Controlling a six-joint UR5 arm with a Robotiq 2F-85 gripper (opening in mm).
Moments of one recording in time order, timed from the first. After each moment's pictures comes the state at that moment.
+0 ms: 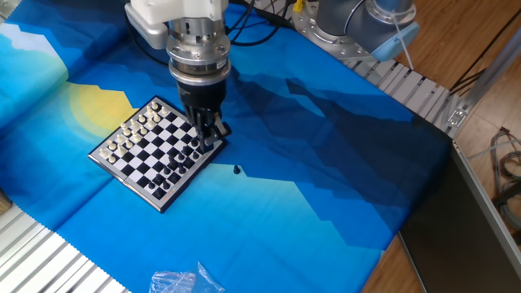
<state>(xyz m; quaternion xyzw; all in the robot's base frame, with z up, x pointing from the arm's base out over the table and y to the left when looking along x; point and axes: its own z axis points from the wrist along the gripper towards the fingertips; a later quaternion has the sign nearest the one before) 0.562 0.051 0.149 0.14 0.98 0.08 0.10</state>
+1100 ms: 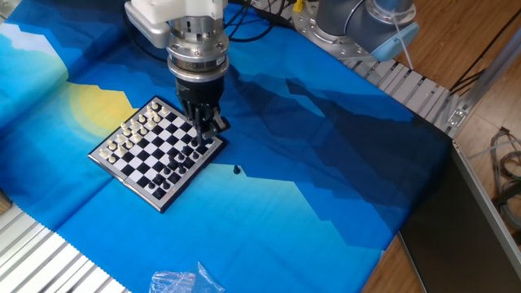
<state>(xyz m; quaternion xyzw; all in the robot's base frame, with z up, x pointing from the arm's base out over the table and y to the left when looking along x) 0.552 0.034 0.150 0.12 0.99 0.06 0.09</state>
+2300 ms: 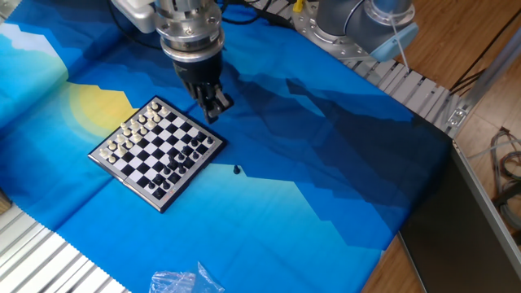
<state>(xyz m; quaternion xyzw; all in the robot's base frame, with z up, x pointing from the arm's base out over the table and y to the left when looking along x) 0.519 0.028 0.181 0.09 0.99 0.05 0.01</state>
